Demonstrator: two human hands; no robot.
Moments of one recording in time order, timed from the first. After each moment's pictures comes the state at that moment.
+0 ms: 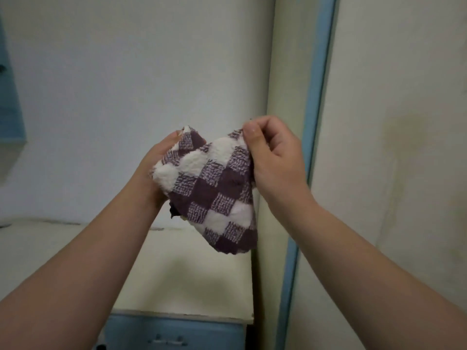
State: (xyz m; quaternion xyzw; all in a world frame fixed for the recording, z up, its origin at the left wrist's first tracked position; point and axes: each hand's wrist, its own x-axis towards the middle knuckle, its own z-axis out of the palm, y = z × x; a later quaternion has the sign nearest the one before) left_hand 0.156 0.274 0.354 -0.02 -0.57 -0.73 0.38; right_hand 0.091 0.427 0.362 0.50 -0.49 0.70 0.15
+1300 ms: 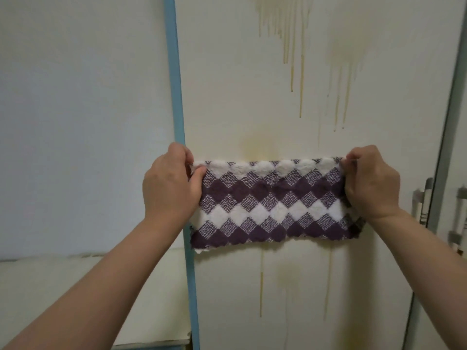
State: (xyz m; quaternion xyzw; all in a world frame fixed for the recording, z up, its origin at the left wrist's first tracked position) left_hand 0.061 0.448 0.364 0.09 -0.77 -0.05 0.63; right_hand -0.137 0.694 0.346 0.34 -0.64 0.28 0.63
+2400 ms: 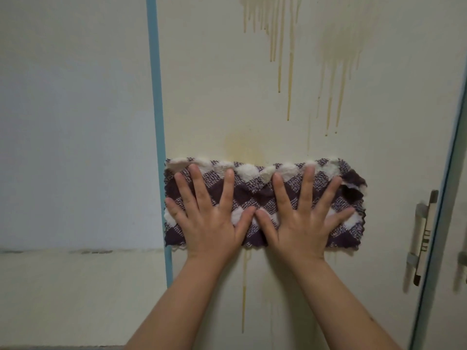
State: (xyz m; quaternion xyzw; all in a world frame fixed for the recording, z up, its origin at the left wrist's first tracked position) left_hand -0.024 0.493 0.286 0.22 -0.75 0.13 0.62; right_hand -0.113 0.614 0.278 0.24 -0.74 0.22 0.59
